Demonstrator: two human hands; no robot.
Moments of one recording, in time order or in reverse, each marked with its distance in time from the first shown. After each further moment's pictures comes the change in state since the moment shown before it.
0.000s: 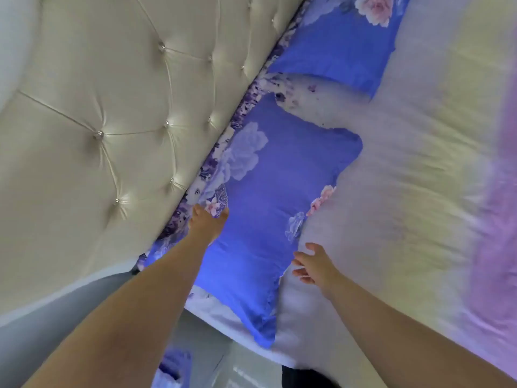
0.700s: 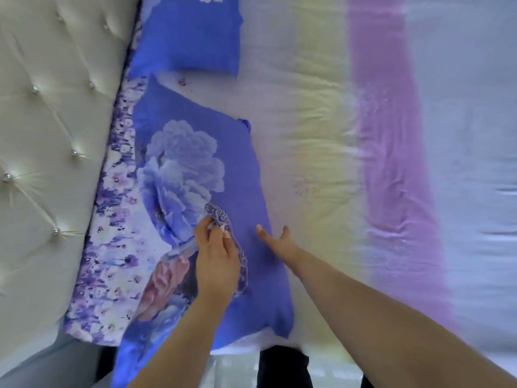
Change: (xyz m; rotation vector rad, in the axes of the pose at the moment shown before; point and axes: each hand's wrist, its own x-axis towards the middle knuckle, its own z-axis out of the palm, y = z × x) left_hand -0.206 0.098 0.153 -0.062 0.173 0.794; right_hand -0.018 0.061 -0.138 0.263 0.138 -0.076
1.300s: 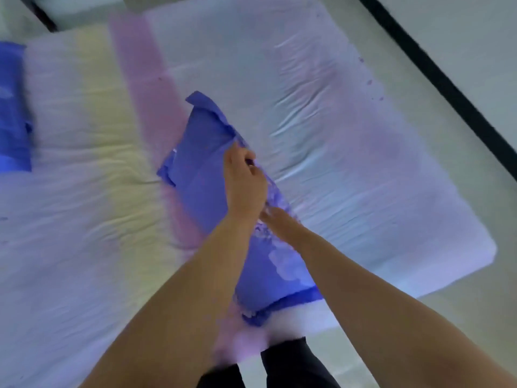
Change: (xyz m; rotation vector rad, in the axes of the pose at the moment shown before) left_hand -0.205 0.580 0.293 -0.404 -0.238 0.385; right_hand -0.161 0.110 -0.589 0.076 0.246 -0.153
